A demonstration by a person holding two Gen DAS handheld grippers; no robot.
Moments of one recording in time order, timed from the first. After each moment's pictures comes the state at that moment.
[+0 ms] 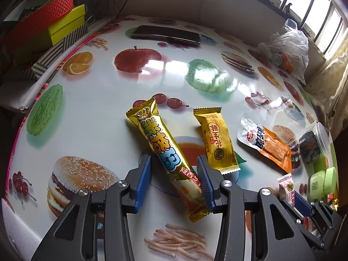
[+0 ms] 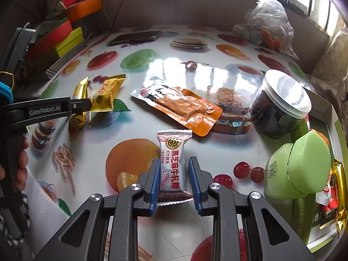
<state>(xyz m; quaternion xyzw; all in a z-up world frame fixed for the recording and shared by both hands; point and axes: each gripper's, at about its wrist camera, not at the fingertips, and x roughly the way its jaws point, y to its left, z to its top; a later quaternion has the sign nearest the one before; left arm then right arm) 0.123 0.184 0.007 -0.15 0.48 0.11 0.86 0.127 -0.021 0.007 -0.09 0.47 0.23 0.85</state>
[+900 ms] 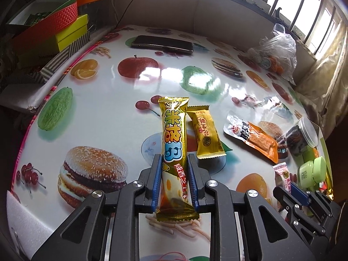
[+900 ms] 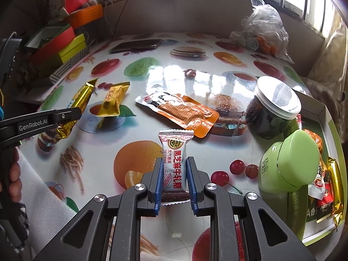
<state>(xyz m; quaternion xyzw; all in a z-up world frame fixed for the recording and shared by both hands) 0.093 0.172 0.030 -0.15 0.46 0.10 0.87 0.114 -0.025 0.023 -0.08 0.45 0.23 0.86</state>
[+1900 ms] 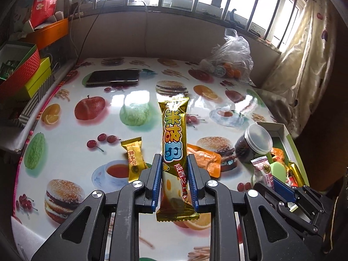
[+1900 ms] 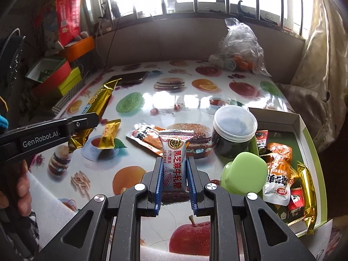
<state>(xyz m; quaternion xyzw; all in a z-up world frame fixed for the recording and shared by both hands) 0.116 0.098 0.093 -0.10 0.42 0.01 0.90 0.114 -0.076 0.077 -0.03 0.40 0.21 0.89</state>
